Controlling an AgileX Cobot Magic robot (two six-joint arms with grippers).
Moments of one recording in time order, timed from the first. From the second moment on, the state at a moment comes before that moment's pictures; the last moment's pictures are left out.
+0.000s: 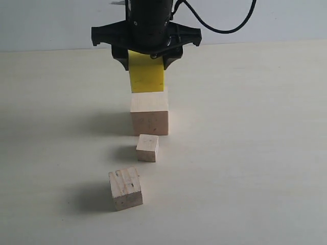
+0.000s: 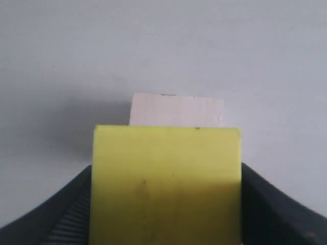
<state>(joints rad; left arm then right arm) -0.49 0.95 -1.10 -0.20 1.23 0.05 0.77 2.06 -1.88 -0.20 1.14 0.76</state>
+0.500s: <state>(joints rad) -0.49 0.95 -1.10 -0.20 1.23 0.05 0.77 2.11 -1.88 -0.23 1.11 0.77</state>
